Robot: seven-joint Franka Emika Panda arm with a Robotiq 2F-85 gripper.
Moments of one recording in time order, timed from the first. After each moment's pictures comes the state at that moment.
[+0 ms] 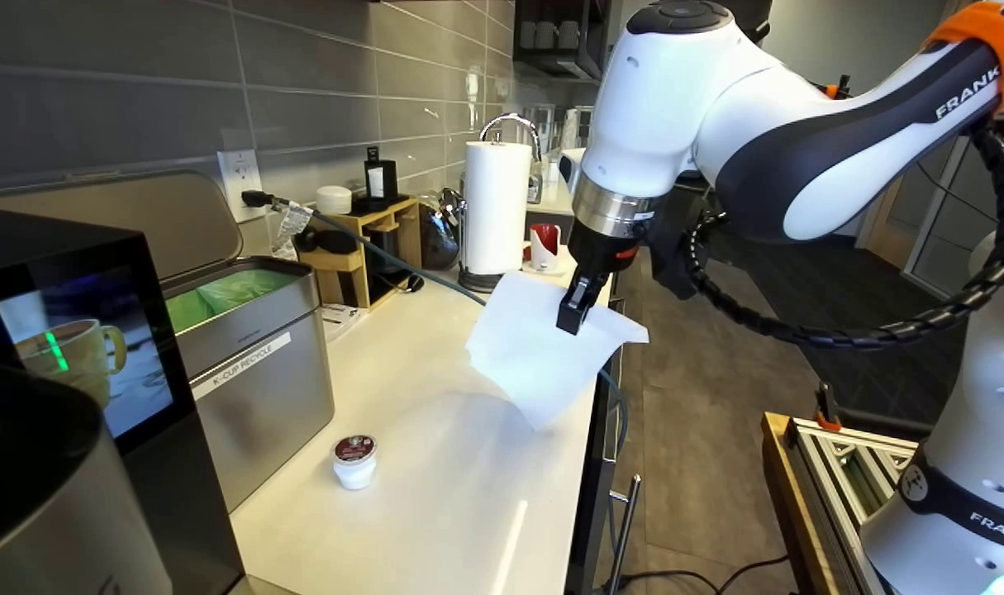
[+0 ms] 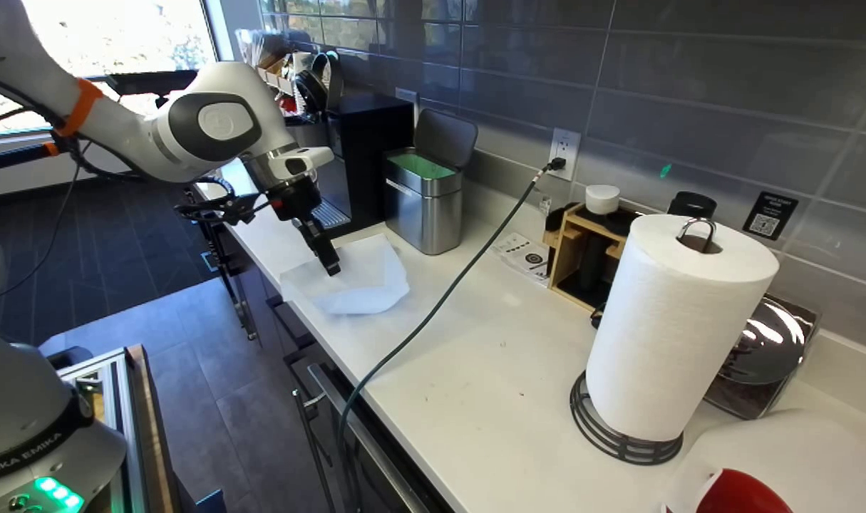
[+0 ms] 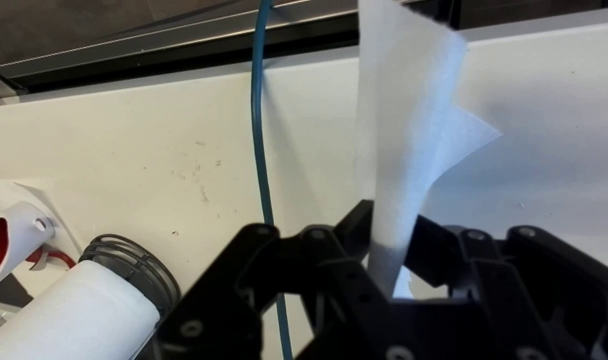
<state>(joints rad) -0.10 -0.37 0.15 -2.67 -0.56 2.43 0.58</state>
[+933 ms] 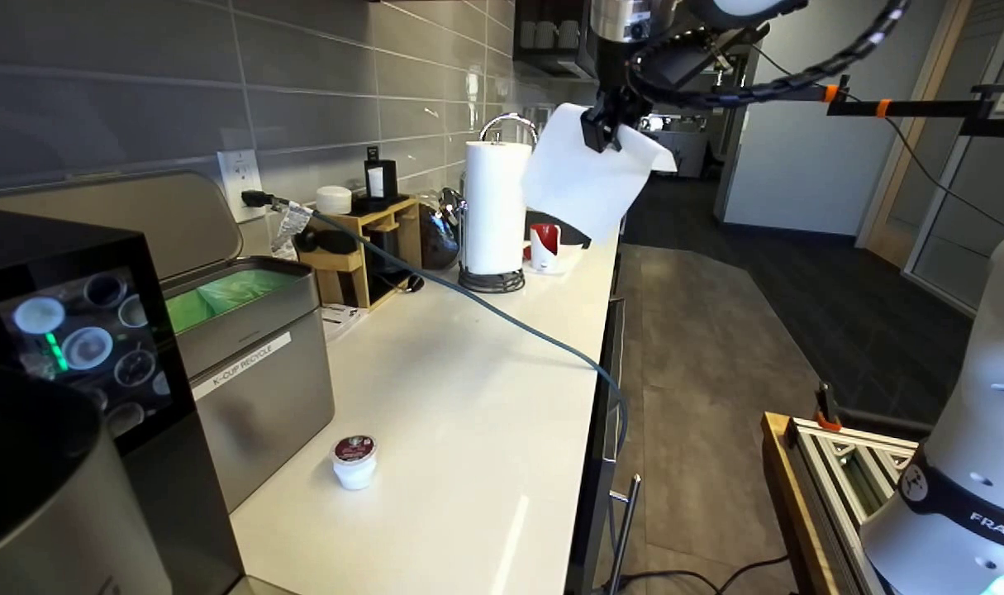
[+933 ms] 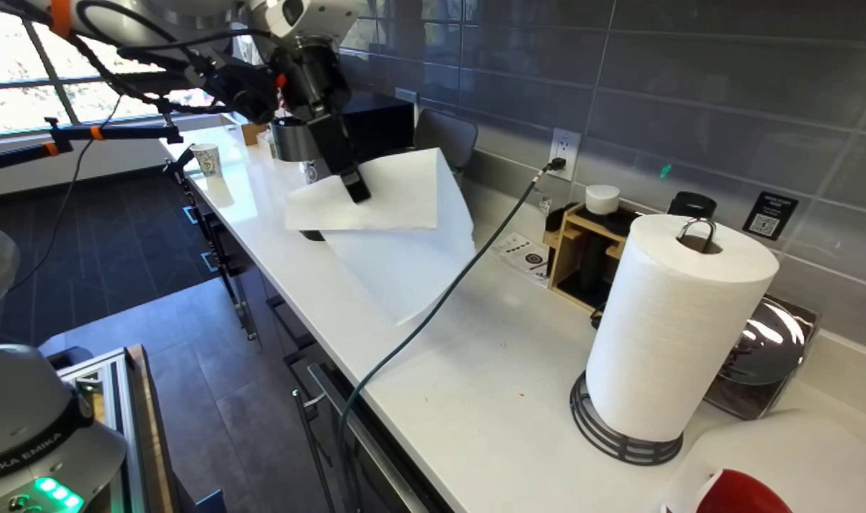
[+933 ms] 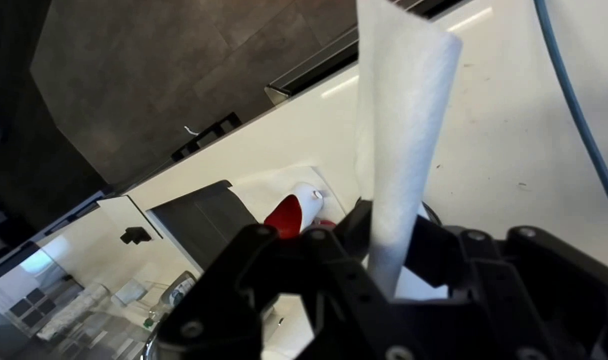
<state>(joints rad) -0.27 -0.45 0.09 -2.27 -0.65 1.94 0.57</state>
